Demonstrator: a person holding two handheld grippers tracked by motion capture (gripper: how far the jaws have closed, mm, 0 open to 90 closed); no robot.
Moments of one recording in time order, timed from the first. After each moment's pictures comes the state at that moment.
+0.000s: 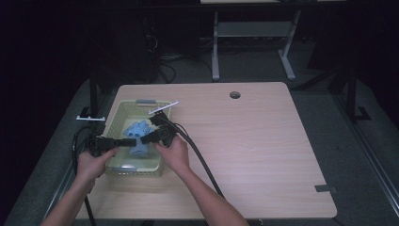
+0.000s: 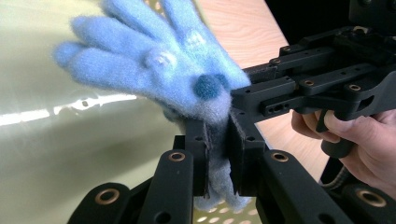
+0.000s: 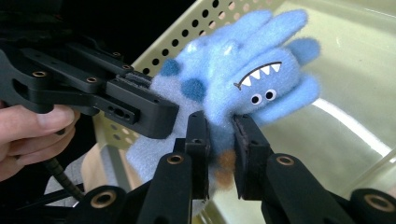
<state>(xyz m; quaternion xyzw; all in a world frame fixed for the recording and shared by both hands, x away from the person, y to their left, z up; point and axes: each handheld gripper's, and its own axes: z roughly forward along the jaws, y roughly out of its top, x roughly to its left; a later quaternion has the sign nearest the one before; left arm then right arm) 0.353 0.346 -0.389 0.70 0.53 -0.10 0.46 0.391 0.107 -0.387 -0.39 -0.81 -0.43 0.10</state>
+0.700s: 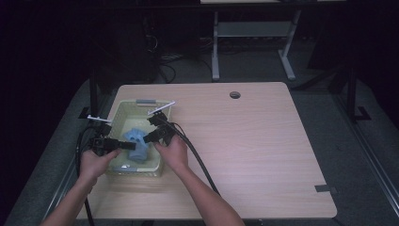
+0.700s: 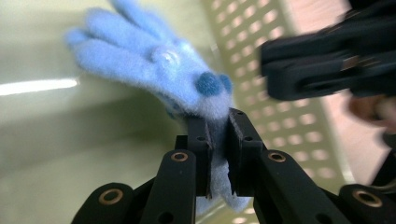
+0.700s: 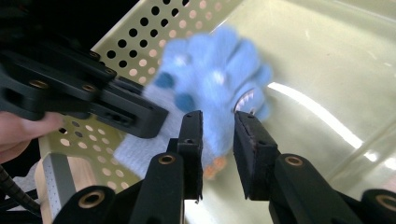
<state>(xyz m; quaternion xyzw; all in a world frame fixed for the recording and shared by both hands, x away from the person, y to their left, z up) 0.369 0.340 -0.408 0.74 0.56 -0.07 0.35 0.402 0.114 -0.397 -0.41 -0.82 -0.39 0.07</state>
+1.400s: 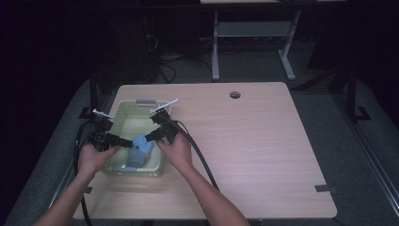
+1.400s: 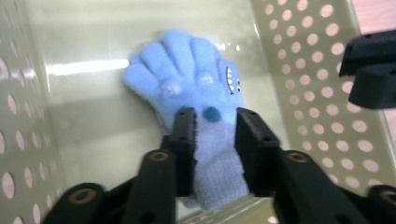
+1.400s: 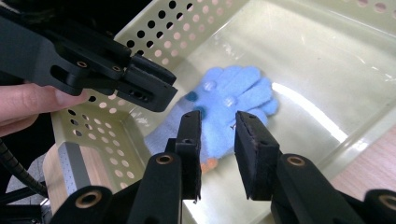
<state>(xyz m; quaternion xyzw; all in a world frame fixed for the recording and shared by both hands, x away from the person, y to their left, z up) 0.380 0.336 -0.391 0.76 0.57 -0.02 0.29 0.399 0.102 -0.385 -0.40 -0.83 -0.39 0.06</state>
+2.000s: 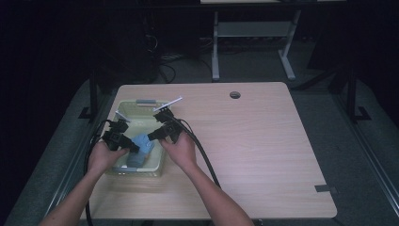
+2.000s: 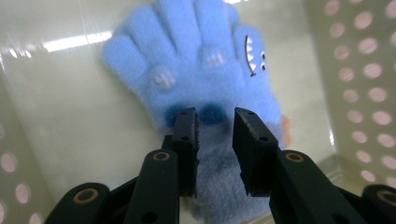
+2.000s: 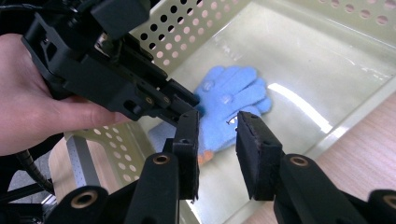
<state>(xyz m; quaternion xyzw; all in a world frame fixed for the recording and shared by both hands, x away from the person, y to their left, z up) 0.398 0.309 -0.411 0.80 0.57 -0.03 0.19 0.398 0.090 -0.377 -0.39 -0.83 -0.40 0.06</state>
